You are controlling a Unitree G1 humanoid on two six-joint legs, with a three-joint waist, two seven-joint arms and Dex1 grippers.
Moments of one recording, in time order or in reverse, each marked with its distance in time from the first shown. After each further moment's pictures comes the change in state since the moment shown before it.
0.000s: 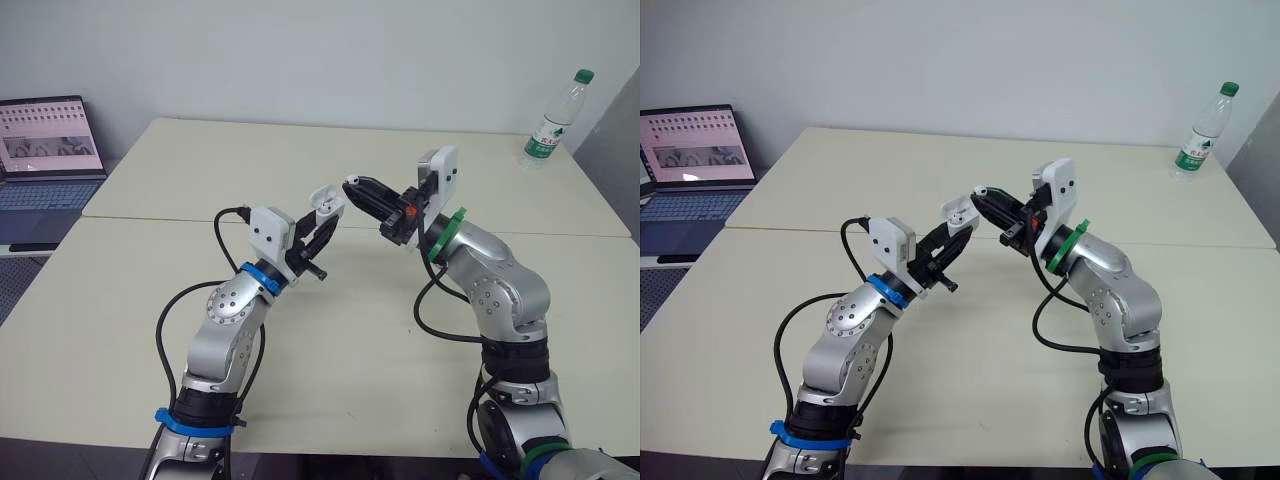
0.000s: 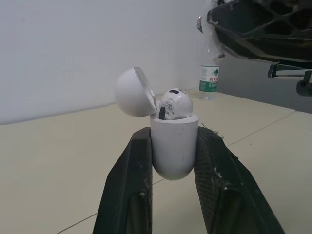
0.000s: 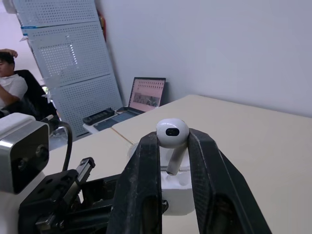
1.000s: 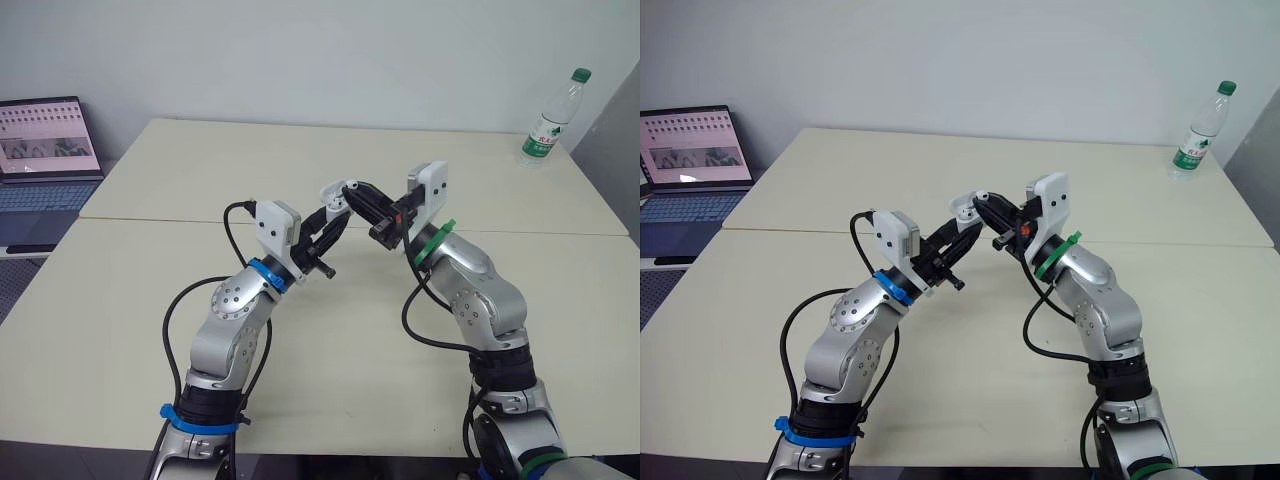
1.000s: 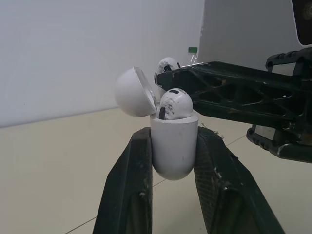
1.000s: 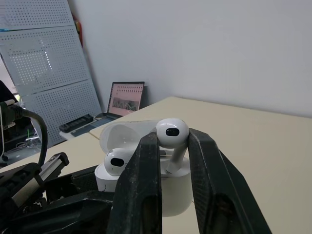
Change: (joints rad) left arm -0.015 -0.024 -0.004 -0.038 -0.041 0.054 -0.029; right arm 0.043 -0.009 0.073 0.076 -0.037 -0.166 -0.053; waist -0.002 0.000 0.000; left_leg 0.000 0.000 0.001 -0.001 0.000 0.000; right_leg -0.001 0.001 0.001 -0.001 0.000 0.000
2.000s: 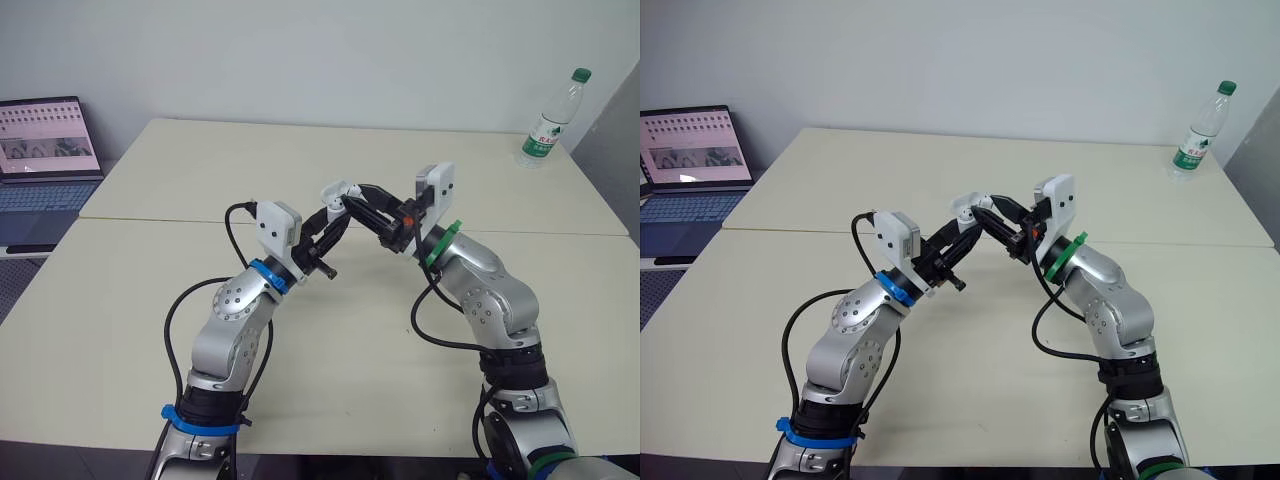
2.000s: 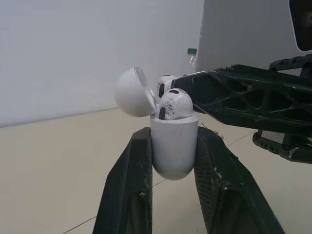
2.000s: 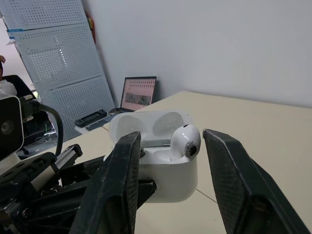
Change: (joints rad) left arm 0.006 -0.004 -0.006 -0.005 -0.004 -0.006 0.007; right arm 0.002 -0.051 -0.019 0.000 0.081 0.047 0.046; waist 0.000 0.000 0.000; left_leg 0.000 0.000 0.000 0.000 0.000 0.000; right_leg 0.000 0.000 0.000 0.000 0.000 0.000
